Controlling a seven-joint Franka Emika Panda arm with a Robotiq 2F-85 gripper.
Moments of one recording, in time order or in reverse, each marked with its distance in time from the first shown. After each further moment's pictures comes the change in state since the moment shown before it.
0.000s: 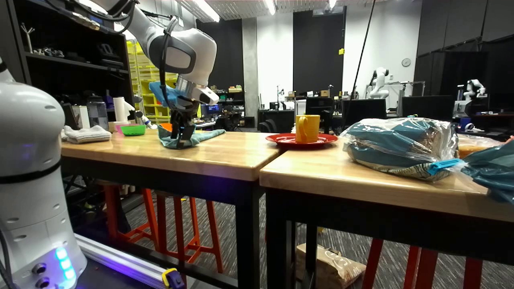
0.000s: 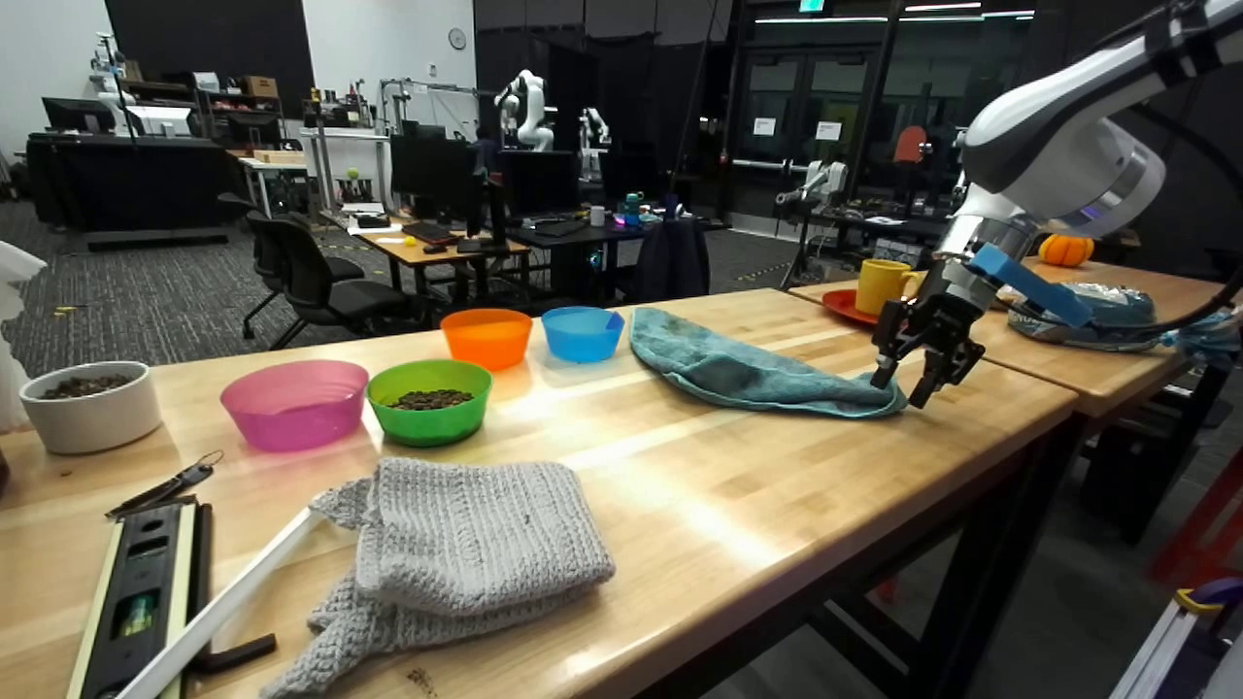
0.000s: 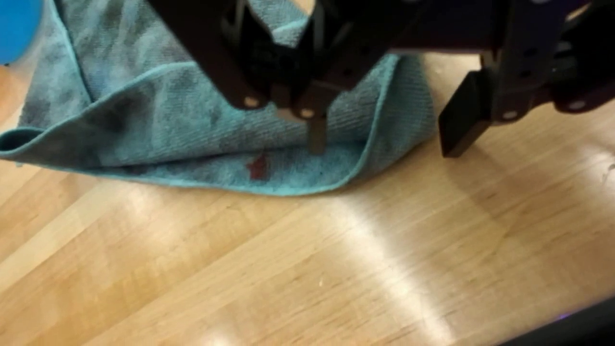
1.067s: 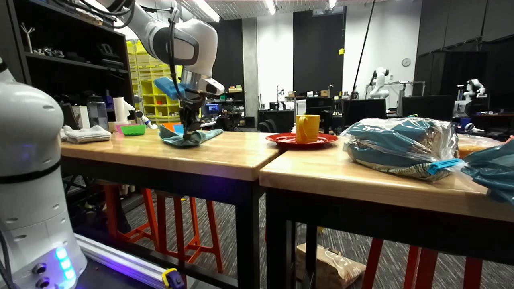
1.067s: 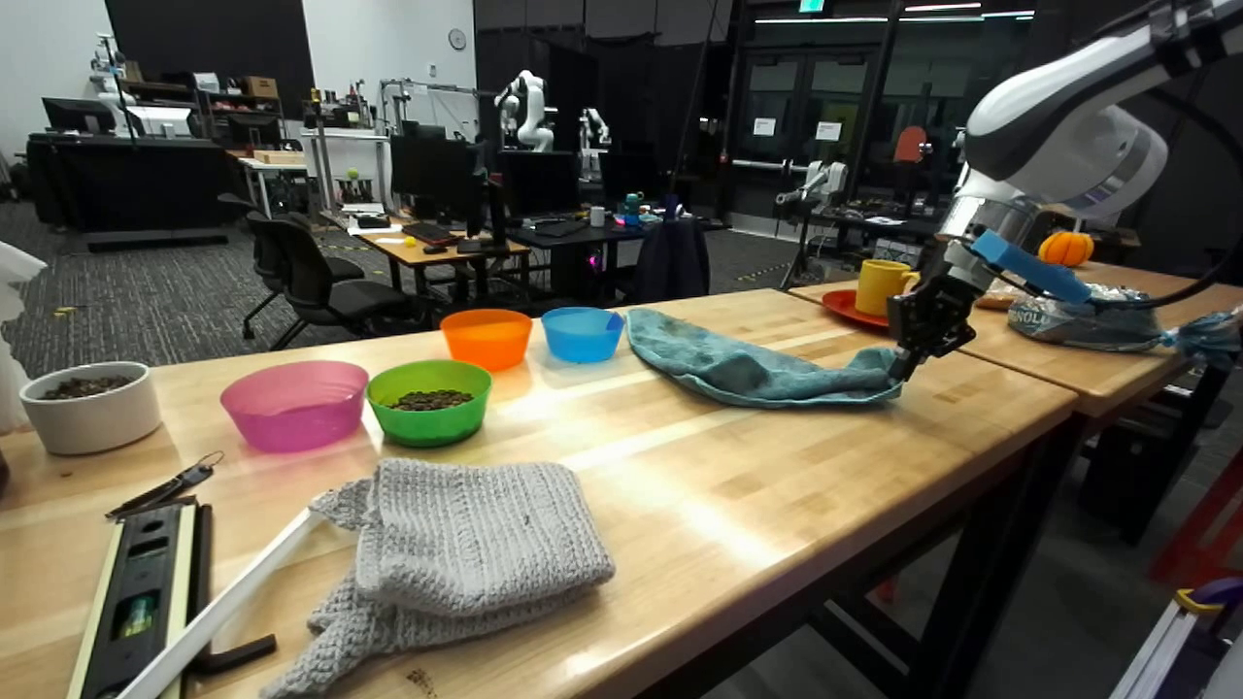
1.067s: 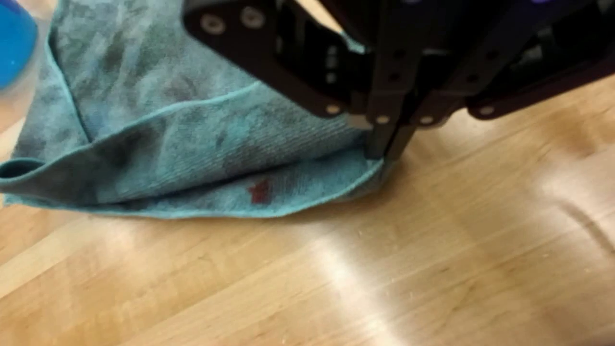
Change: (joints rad) arm -0.019 -0.002 0.008 0.050 -0.089 0.032 0.005
